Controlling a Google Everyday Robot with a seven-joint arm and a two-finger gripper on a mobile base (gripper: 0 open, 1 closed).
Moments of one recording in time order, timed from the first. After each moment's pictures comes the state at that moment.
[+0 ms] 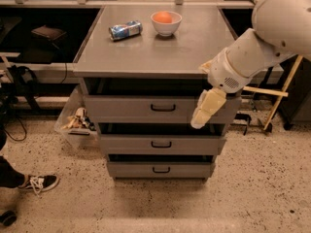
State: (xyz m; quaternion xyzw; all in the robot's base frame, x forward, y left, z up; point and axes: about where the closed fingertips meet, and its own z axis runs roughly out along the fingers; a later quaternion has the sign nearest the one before) arm 0.550 -0.118 0.851 -0.61 0.75 0.10 0.25
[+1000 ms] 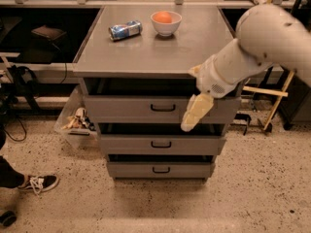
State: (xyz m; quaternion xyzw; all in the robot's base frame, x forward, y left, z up) arm 0.570 -0.097 0.828 -0.63 0.72 0.10 0.27
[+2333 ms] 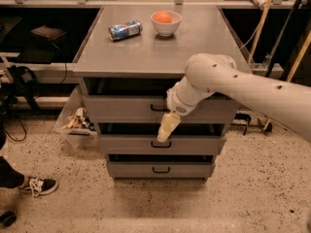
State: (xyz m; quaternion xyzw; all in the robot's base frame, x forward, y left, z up) arm 0.626 -0.040 0.703 -0.63 0.74 0.07 0.24
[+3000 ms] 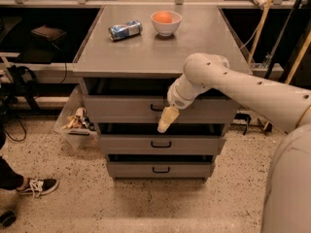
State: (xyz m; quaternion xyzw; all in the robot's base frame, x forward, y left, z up) arm 0.688 -0.048 0.669 -0.61 0.75 0.08 0.25
